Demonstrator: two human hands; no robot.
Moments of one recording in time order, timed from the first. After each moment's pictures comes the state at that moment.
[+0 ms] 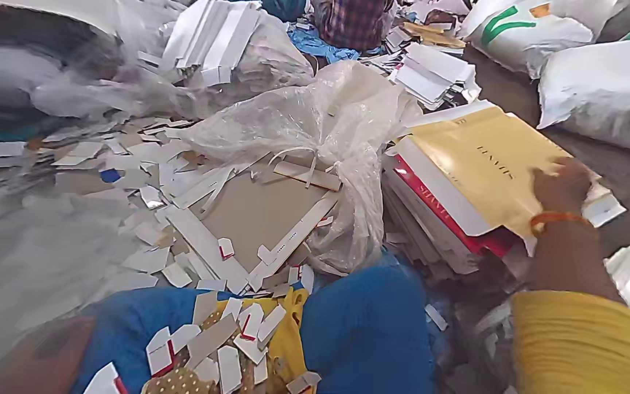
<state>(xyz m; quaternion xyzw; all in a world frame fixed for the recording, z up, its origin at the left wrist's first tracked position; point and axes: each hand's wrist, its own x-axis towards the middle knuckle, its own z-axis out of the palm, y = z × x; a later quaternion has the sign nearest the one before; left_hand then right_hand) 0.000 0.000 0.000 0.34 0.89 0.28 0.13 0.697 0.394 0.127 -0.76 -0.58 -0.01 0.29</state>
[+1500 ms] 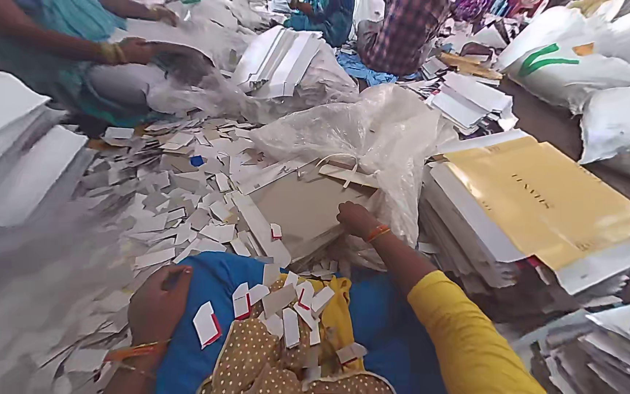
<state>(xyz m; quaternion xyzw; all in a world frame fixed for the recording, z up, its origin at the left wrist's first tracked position) 0.005 -0.012 -0.003 0.32 0.86 0.38 0.08 0.282 0.318 0.010 -0.28 -0.94 0.11 -0.18</state>
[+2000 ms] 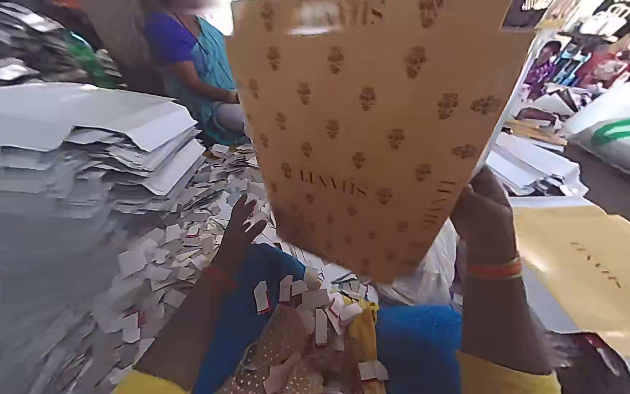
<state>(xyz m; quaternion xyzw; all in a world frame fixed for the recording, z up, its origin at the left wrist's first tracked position) -0.002 0.013 0.082 0.37 0.68 0.61 0.19 0.337 0.249 0.209 -0.04 -0.64 0.56 0.53</state>
